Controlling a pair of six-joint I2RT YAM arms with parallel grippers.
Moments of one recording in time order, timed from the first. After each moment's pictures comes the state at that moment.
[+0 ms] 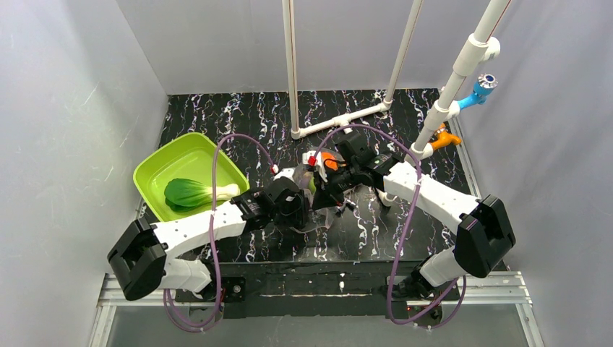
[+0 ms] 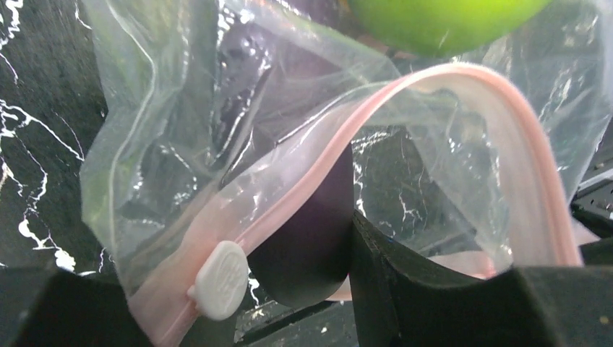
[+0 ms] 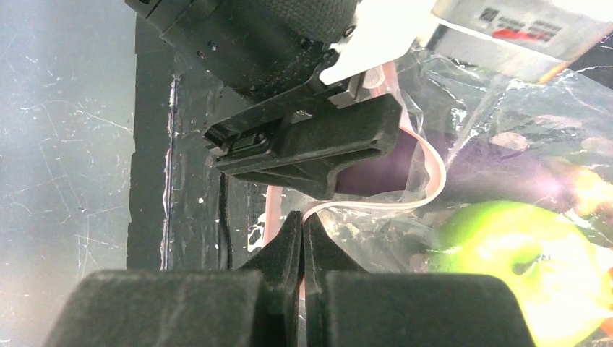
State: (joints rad) left arm -0.92 1.28 0.76 -0.38 -0.12 -0.79; right arm 0.74 1.47 1.15 -0.58 -0.83 -0.43
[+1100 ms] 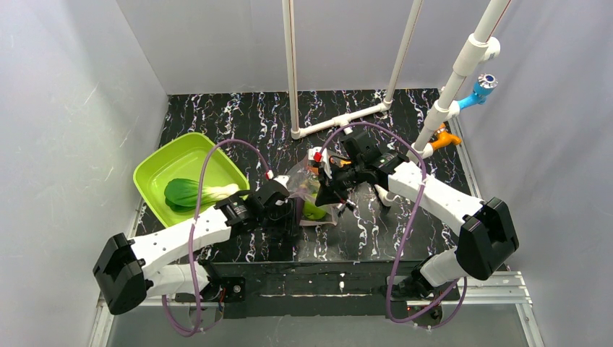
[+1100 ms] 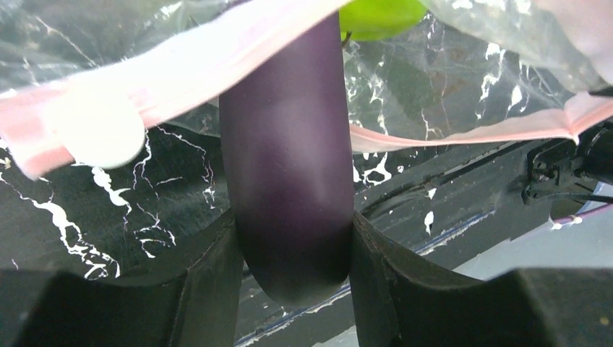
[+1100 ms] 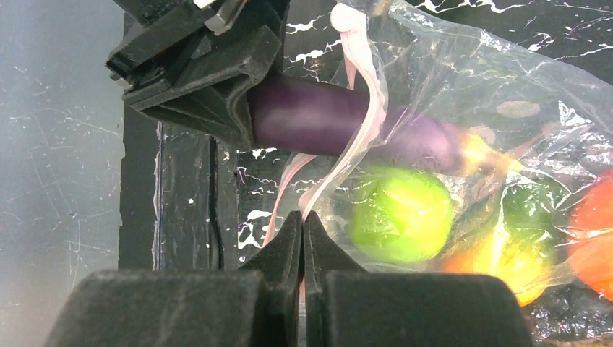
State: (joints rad) left arm -0.92 1.14 0.77 -0.61 -0.03 -0.72; right arm 0.69 1.45 1.13 -0.56 -0.83 -0.43
